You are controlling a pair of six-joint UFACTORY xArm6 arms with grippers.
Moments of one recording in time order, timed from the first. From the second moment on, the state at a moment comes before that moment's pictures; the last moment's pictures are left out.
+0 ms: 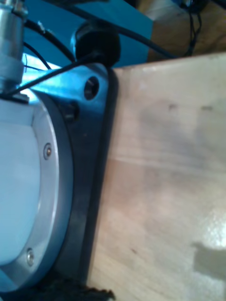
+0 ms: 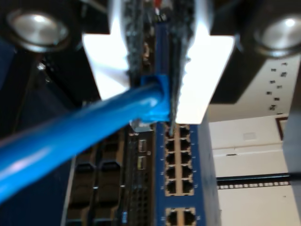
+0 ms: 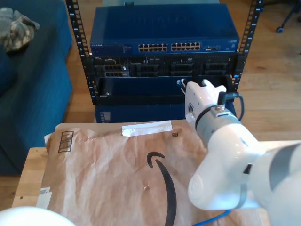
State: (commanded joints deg) left arm 96.0 -29.9 -5.9 5.9 62.2 -7.0; right arm 35.2 2.8 -30.2 34.3 -54.5 74.2
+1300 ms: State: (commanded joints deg) left arm 96.0 -29.9 -5.9 5.9 62.2 -7.0; right arm 25.4 27.6 -49.7 32.3 -74.9 78.6
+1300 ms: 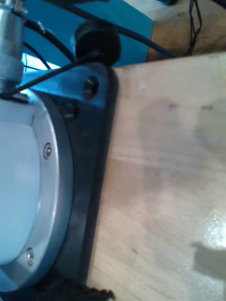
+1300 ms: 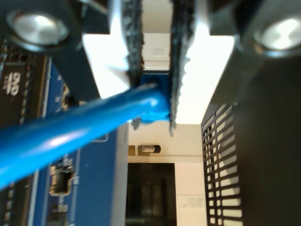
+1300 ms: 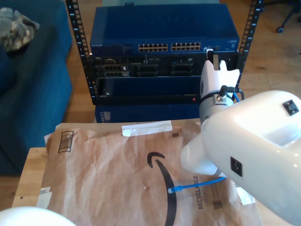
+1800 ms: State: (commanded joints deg) left arm 96.0 -29.9 -5.9 5.9 62.2 -7.0; right arm 25.5 34.5 -57.3 34.4 -75.4 82.1
